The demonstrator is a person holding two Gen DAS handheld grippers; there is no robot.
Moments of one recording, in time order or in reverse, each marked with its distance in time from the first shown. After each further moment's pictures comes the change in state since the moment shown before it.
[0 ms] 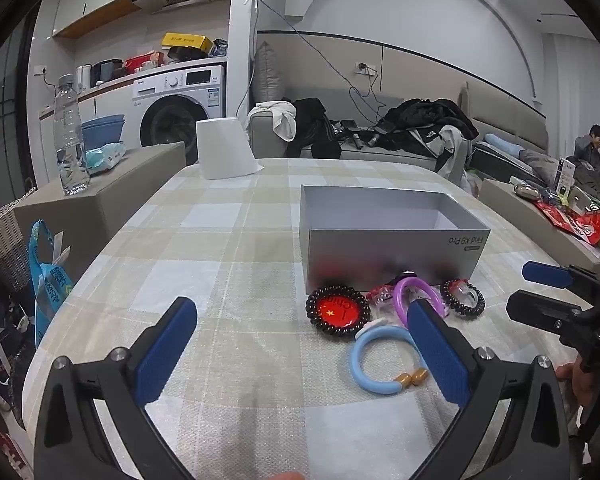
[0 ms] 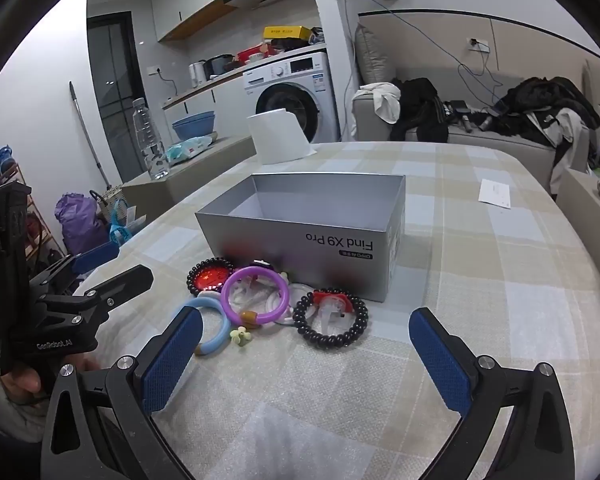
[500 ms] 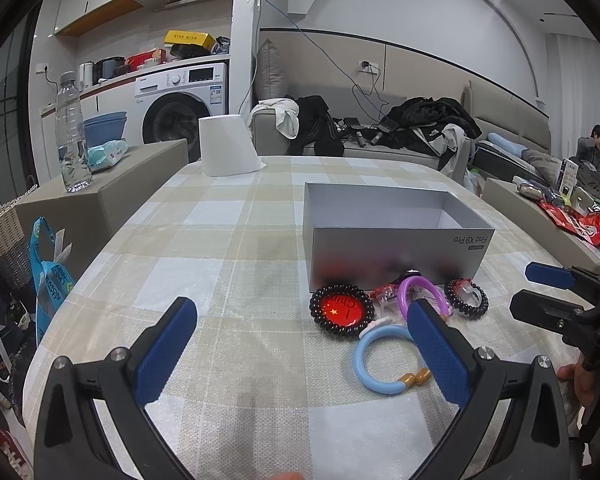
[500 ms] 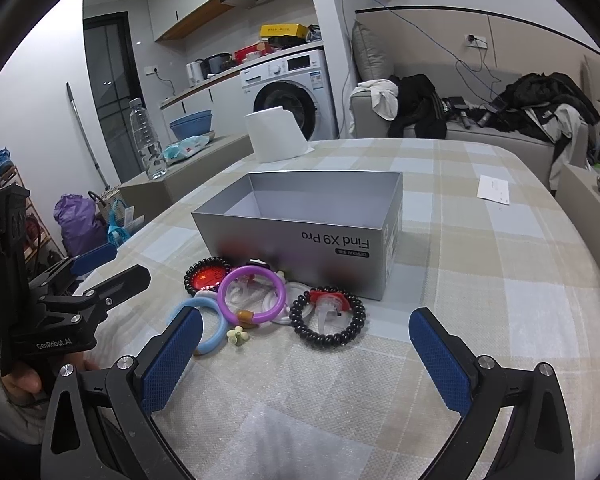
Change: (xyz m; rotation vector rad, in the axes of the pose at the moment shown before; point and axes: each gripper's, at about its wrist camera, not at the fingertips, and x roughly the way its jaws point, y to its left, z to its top) left arm 0.000 0.002 0.000 -0.005 0.007 0.008; right arm 0.000 -0.003 0.001 0.010 0.008 0.001
